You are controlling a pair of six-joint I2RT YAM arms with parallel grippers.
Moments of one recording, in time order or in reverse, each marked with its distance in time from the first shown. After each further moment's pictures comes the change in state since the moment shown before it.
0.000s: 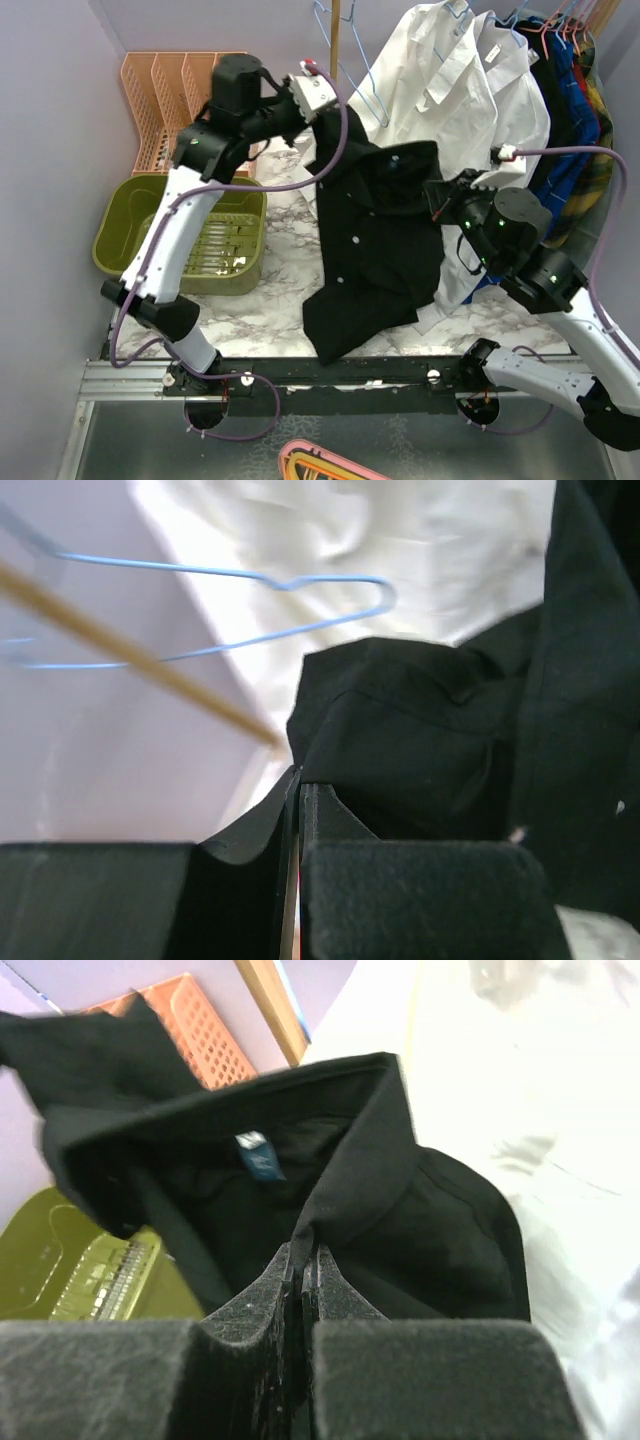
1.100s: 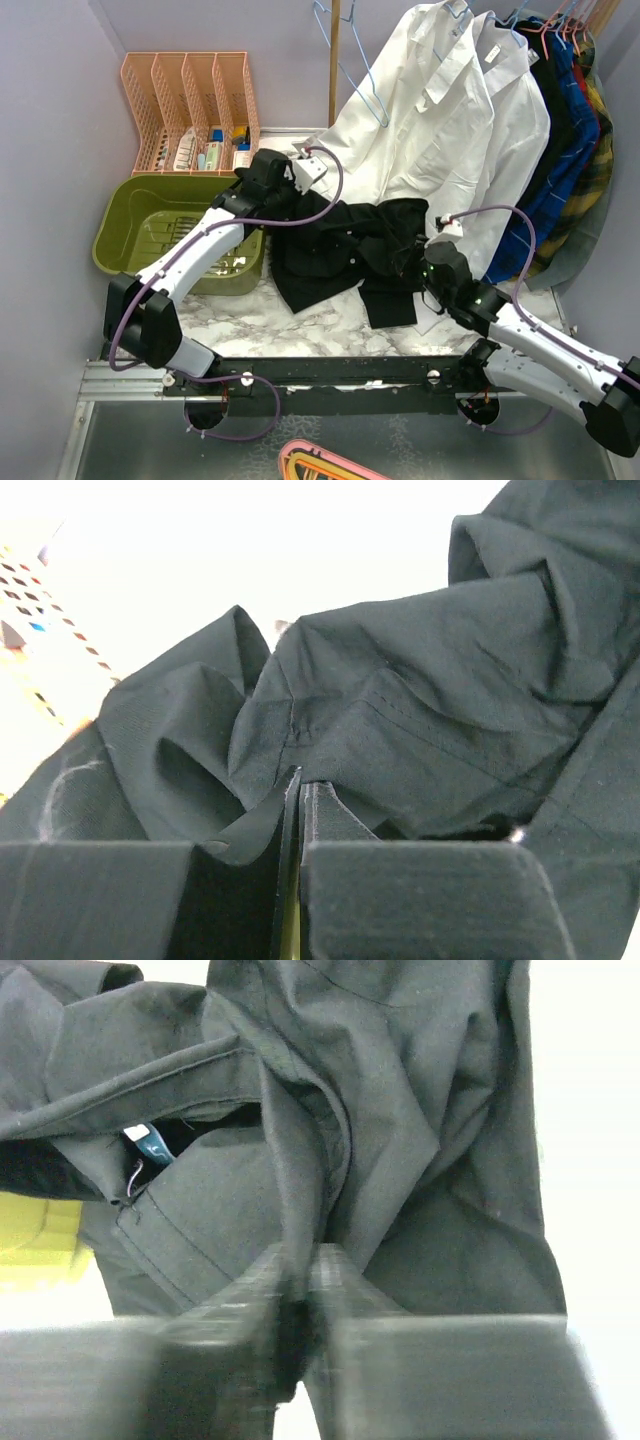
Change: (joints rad) left arm -0.001 -0.215 -0.822 0.227 -0.487 -0.181; right arm 0.000 -0.013 -0.703 0.368 -0.100 0.241
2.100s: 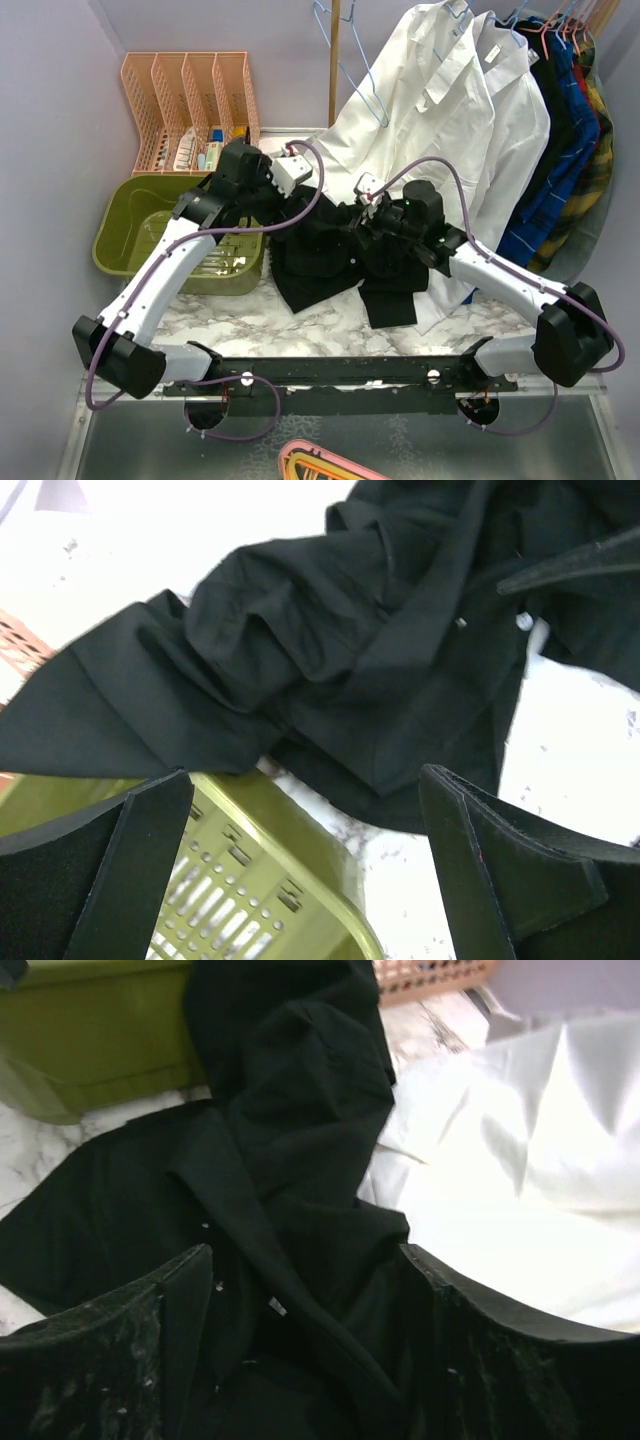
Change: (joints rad) left arm 0.035 -0.139 0.156 -0.305 0.210 -0.016; right arm -0.141 0.519 0.366 0.310 -0.750 -1.059
